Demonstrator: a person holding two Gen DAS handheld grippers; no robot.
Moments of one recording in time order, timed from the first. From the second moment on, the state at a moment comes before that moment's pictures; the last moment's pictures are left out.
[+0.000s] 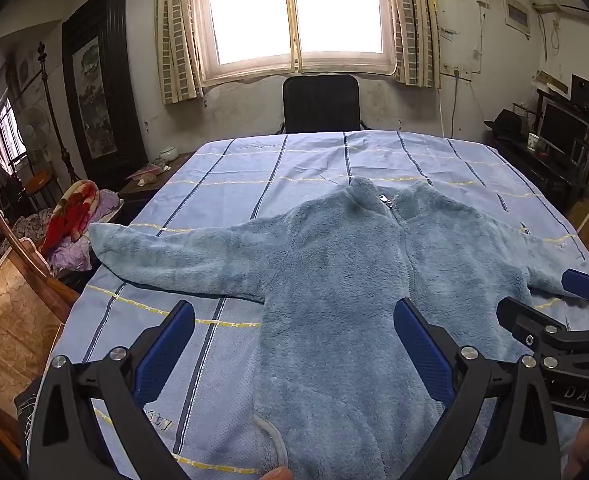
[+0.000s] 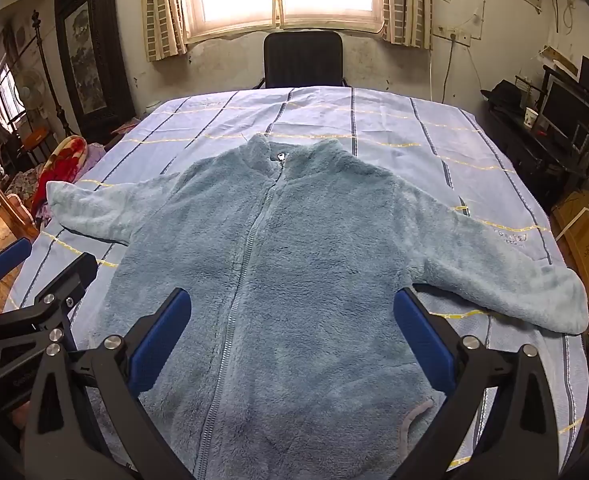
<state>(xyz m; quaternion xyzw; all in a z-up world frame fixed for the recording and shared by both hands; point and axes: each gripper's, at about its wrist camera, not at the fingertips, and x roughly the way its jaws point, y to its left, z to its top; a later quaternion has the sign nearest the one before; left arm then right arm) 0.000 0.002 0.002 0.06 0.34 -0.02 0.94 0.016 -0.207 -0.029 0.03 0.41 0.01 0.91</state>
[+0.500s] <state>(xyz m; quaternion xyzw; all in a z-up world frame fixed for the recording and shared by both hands) -0.002 0.000 0.005 0.06 0.34 -0.03 0.94 0.016 -0.209 -0.031 0.03 0.40 0.01 0.91</state>
